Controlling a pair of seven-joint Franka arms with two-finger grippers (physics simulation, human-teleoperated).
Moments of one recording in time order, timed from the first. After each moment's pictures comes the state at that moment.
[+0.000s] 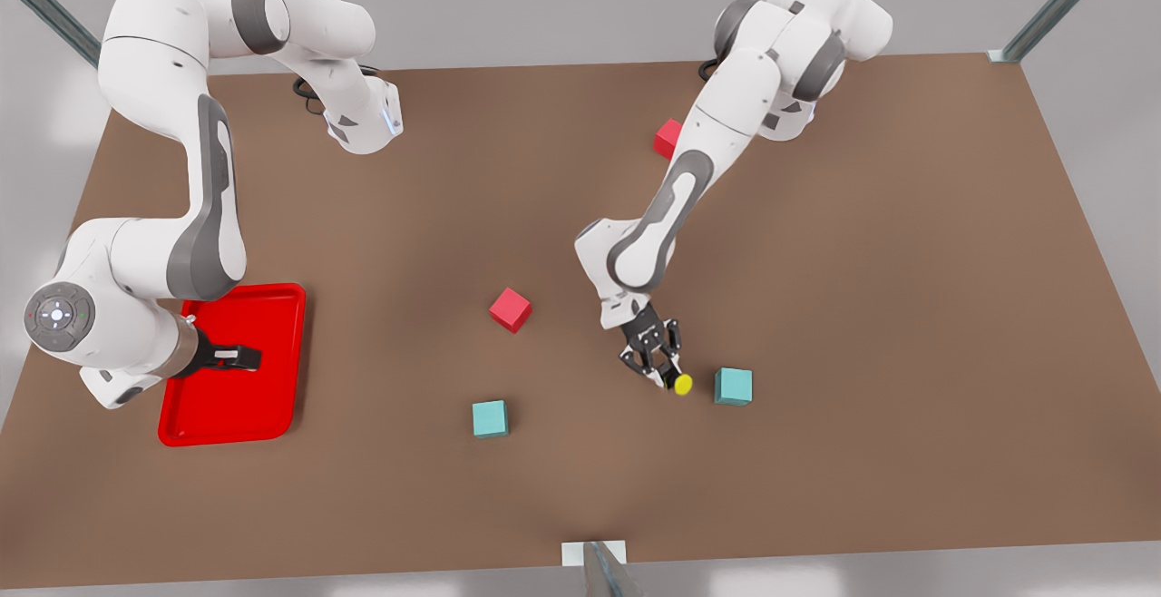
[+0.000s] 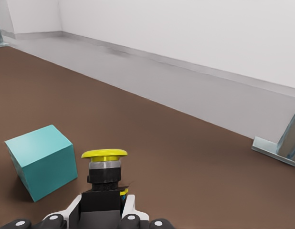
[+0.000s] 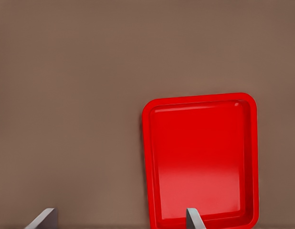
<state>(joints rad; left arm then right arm) -0.71 0.85 -0.01 -1.54 1.38 2.15 -2.36 -0.07 0.49 0.06 -1.26 -0.09 1.66 0.03</state>
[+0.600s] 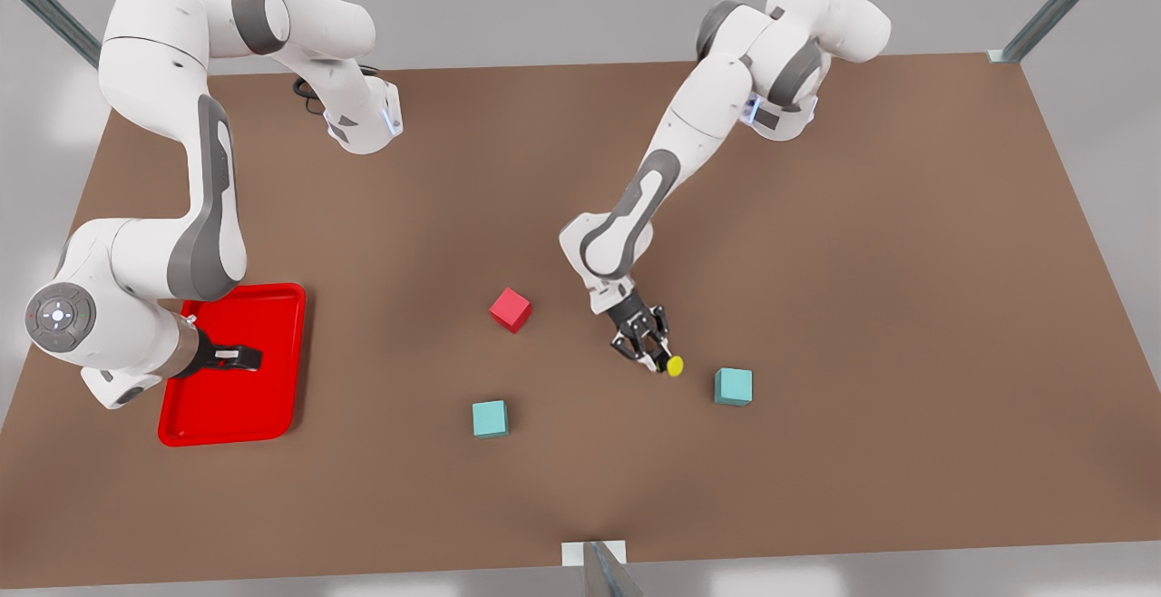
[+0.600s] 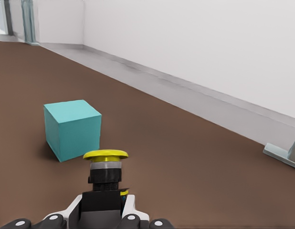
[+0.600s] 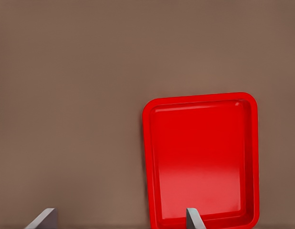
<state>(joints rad) -0.80 0.92 0.00 -1.54 1.41 1.99 -2.58 -0.07 0.49 0.06 -1.26 -0.09 1.66 0.03</state>
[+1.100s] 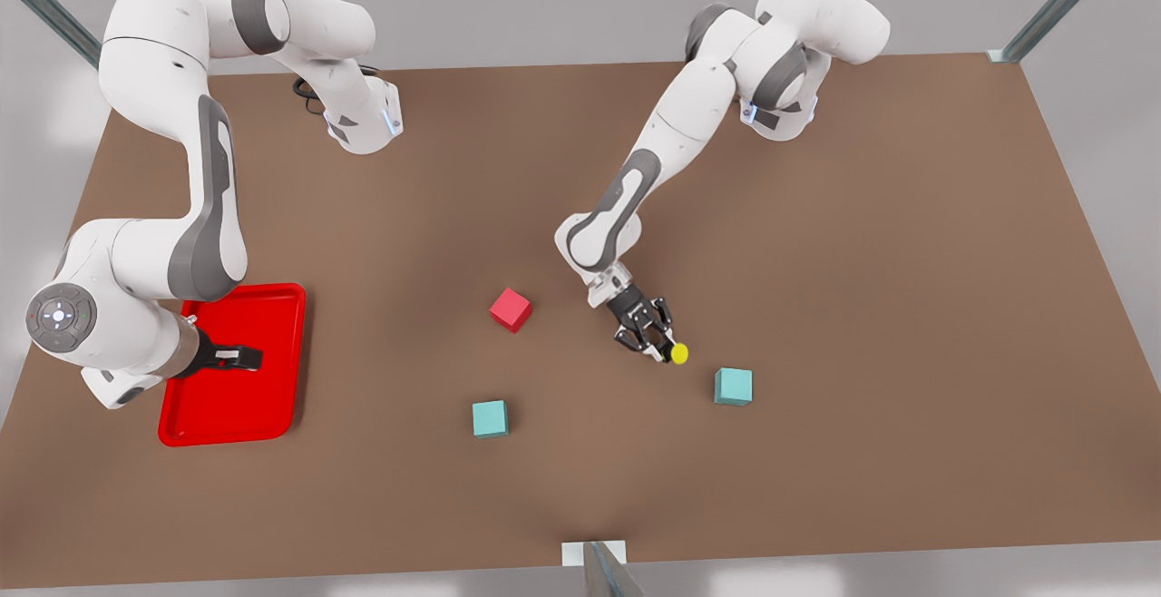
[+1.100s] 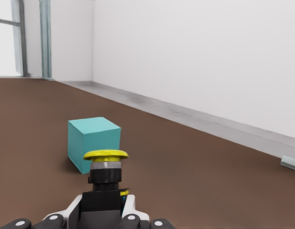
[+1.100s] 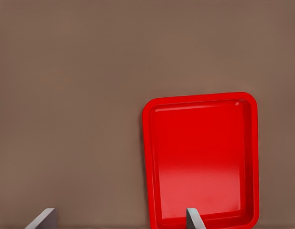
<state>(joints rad) -0.85 0.98 0.00 -1.53 1.44 1.82 -2.61 -0.07 0.49 0.06 -1.26 -0.09 1.66 0.03</state>
